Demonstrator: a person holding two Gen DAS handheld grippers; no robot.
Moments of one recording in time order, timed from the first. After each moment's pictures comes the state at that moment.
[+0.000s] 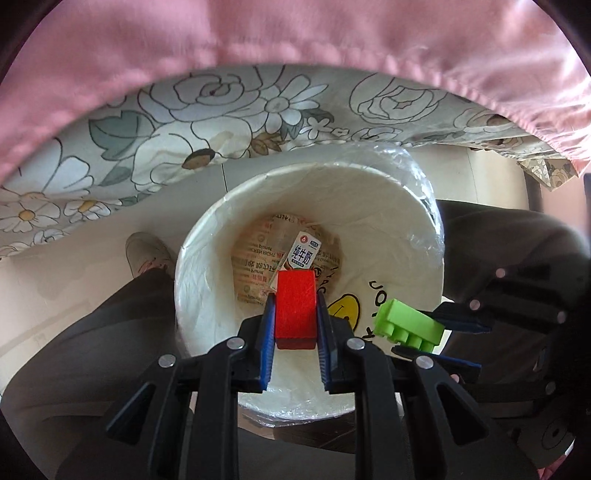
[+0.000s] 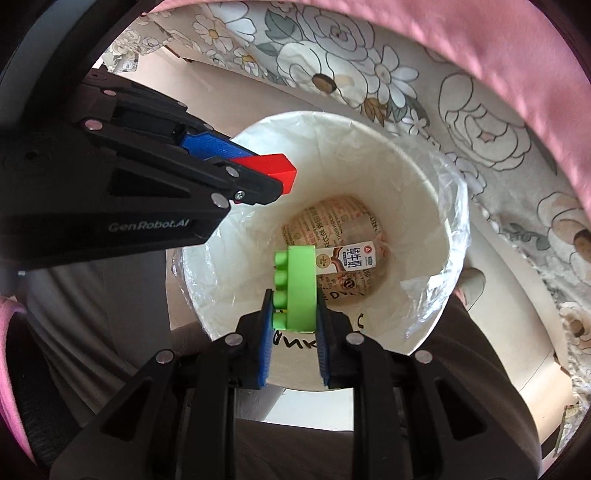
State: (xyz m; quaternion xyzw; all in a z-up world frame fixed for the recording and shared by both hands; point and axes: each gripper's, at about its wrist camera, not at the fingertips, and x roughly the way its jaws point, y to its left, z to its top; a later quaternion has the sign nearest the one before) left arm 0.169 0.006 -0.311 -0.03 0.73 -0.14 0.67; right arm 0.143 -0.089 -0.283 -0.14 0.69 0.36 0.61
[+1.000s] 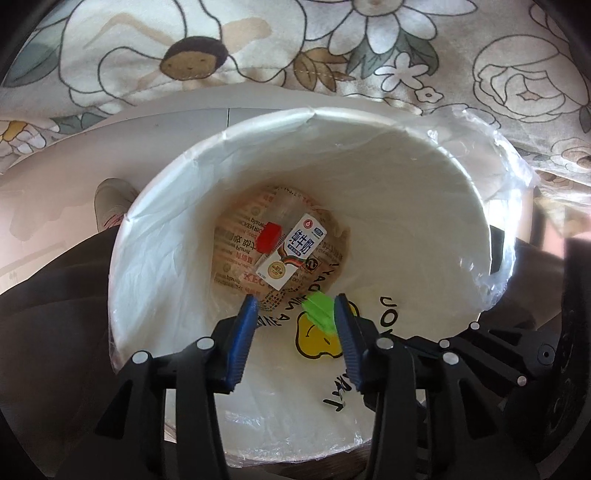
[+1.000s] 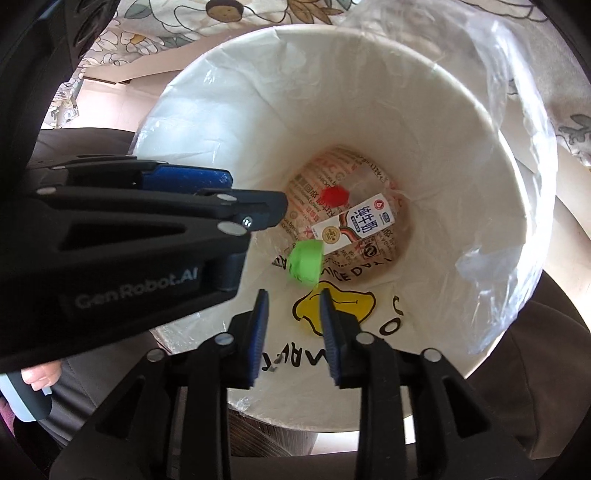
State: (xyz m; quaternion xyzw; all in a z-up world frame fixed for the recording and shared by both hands) left arm 0.174 0.009 -0.389 -0.11 0.77 -0.10 0.62; right arm 0.146 -0.089 -0.379 -0.04 0.77 0.25 0.58
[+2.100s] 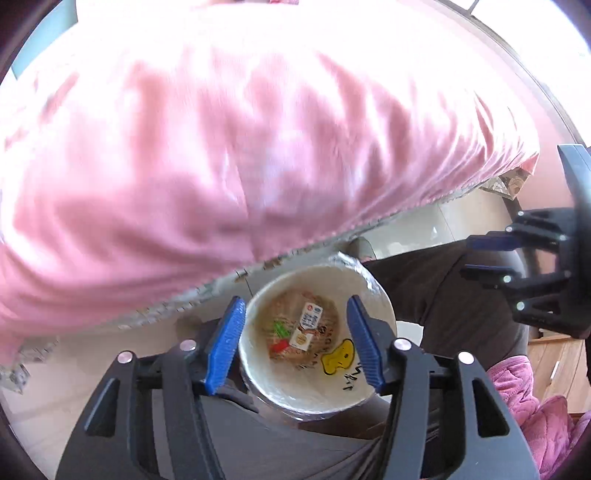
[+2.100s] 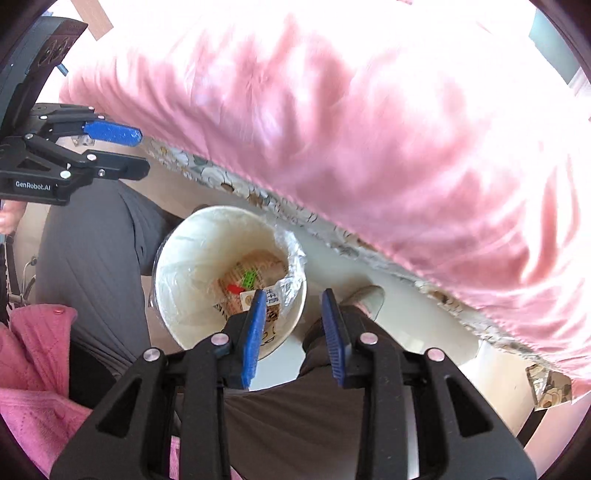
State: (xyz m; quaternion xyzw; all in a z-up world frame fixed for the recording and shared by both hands) left arm 0.182 0.025 -0.117 0.05 0.59 -0.19 0.78; right arm 0.160 -0.189 -0.124 -0.15 0.58 0.25 0.76
